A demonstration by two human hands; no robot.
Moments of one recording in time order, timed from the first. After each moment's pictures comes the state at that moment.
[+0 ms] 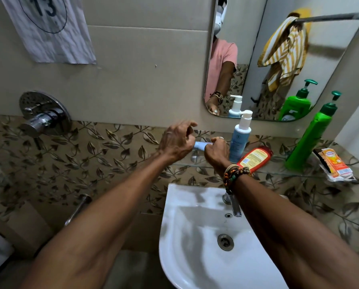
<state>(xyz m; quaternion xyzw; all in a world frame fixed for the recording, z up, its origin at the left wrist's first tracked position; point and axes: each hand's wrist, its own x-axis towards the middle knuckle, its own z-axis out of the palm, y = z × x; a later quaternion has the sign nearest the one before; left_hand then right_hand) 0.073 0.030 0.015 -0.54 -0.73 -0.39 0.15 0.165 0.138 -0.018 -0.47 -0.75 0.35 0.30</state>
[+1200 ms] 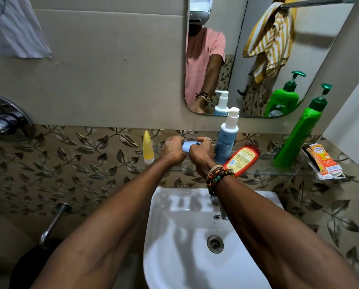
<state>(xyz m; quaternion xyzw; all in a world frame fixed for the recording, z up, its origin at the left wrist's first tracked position) 0.084 0.103 -0.011 -0.44 -0.85 -0.27 -0.07 0.149 0.167 -0.034 -0.50 -0.64 0.48 0.33</state>
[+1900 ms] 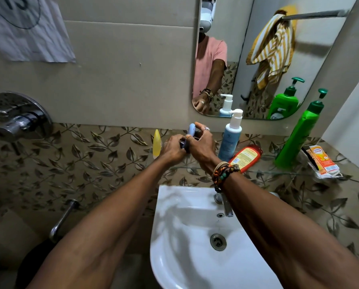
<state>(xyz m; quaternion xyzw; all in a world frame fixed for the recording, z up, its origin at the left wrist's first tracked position) 0.074 0.067 -0.011 -0.43 -0.81 -0.37 -0.11 0.157 0.132 -0.006 -0.34 -0.70 0.49 0.39</state>
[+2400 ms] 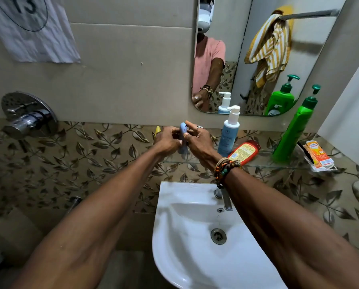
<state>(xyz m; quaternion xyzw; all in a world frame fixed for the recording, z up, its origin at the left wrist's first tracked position) 0.070 0.043 0.005 -0.41 -0.74 -0.49 -0.20 0.167 0.119 -0.003 -0.29 -0.74 0.50 0.35</state>
